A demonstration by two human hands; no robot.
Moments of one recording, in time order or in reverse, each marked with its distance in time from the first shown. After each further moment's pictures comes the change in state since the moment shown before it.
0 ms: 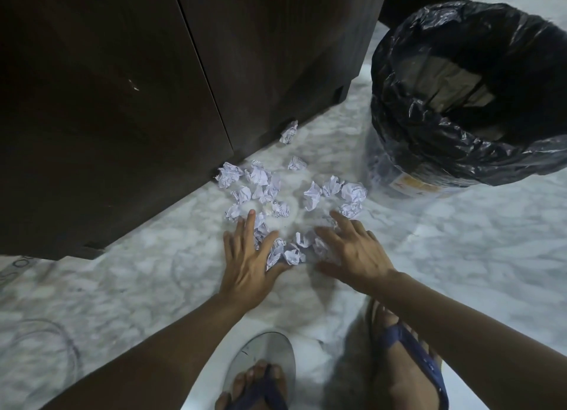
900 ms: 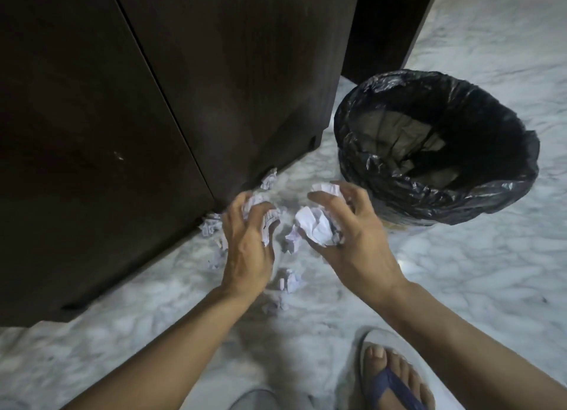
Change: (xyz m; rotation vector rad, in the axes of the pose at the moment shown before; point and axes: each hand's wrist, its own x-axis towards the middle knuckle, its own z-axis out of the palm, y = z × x) left_hand 0.078 0.070 -0.095 -0.416 0.504 0.060; right_hand 0.003 -0.036 -0.120 0.403 0.627 -0.031
